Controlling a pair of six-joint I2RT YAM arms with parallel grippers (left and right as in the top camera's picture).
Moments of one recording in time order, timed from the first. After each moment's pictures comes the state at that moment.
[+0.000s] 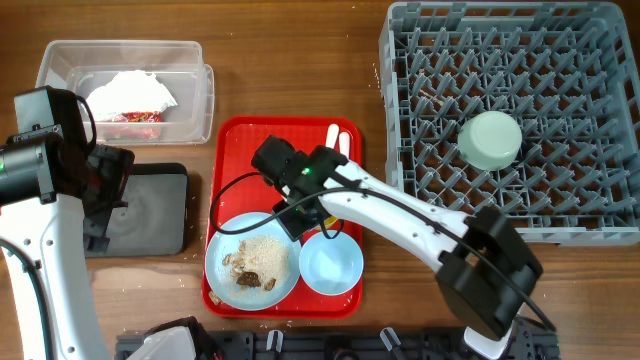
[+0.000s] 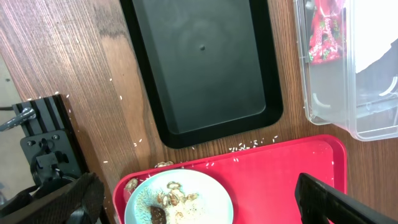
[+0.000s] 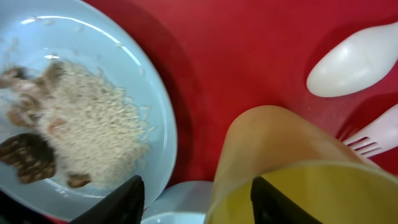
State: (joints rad) left arm 0.26 1.31 1.47 -1.53 -0.18 -1.08; right arm 0.91 1.92 1.46 -0.99 -0.08 0.26
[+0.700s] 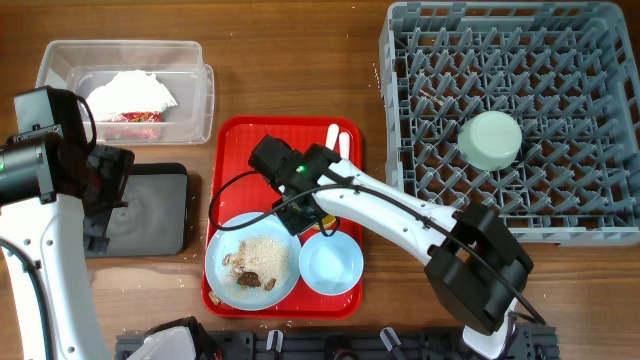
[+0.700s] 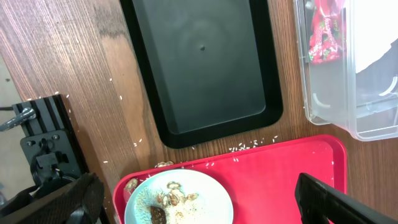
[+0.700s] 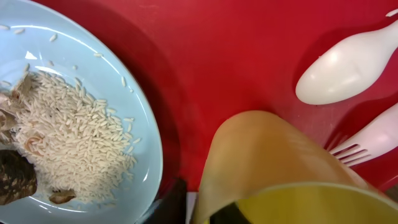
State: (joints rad) left arm 0.26 1.31 1.47 -1.53 -0.18 -1.08; right arm 0.91 1.96 1.48 -0.99 -0.05 0.27
